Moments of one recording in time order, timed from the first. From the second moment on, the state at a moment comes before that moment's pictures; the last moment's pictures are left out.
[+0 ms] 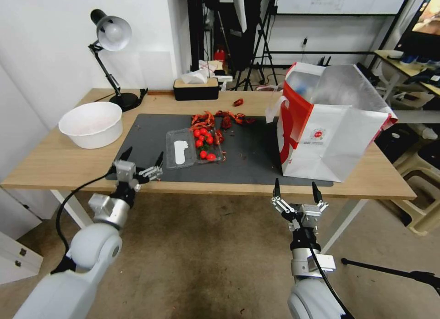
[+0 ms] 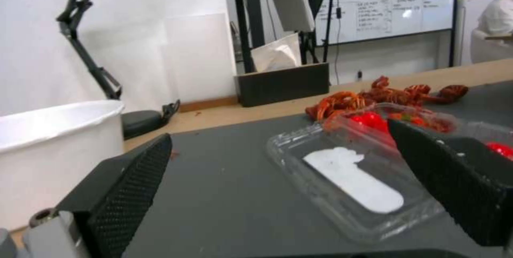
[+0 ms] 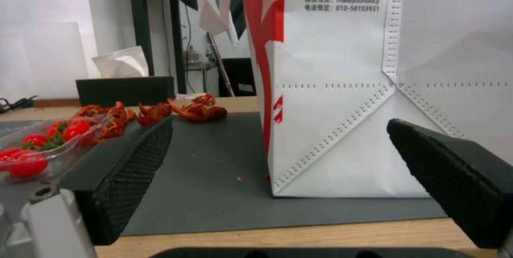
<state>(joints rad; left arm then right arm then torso) 1.37 -1.05 -0.47 -1.92 -0.41 -0.14 -0.05 -1.55 1.32 0.28 2.01 0.04 0.30 0.41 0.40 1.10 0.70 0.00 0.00</state>
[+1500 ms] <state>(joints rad) 1.50 -1.14 -0.58 -1.89 -0.38 -0.29 0.00 -1.55 1.32 0.27 2.00 0.04 0.28 0.40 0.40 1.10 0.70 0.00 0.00</state>
